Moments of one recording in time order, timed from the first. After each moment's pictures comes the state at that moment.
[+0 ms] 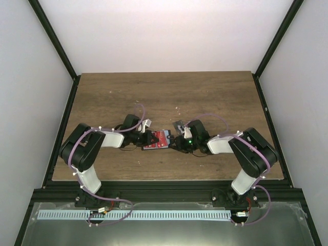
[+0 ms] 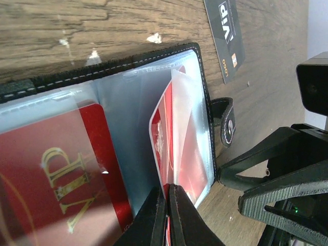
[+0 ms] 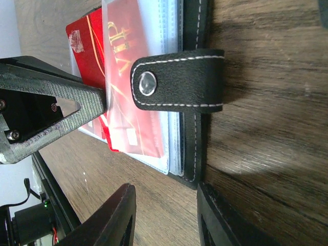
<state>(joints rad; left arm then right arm) -0.47 1.76 0.68 0.22 0.66 -0.66 0.57 1.66 0.60 0.23 -0.58 0.78</state>
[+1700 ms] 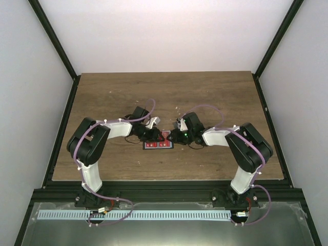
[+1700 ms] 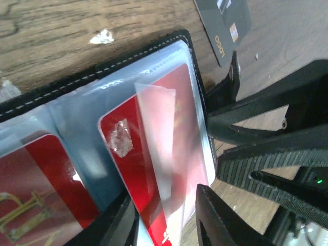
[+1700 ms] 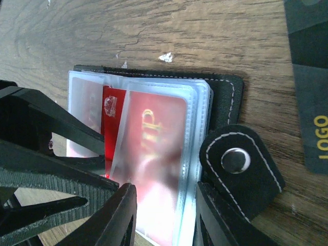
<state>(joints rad) -0.50 1.87 0.97 -0.21 0.68 -0.42 0.57 1.73 0.78 0.09 -0.46 0.66</state>
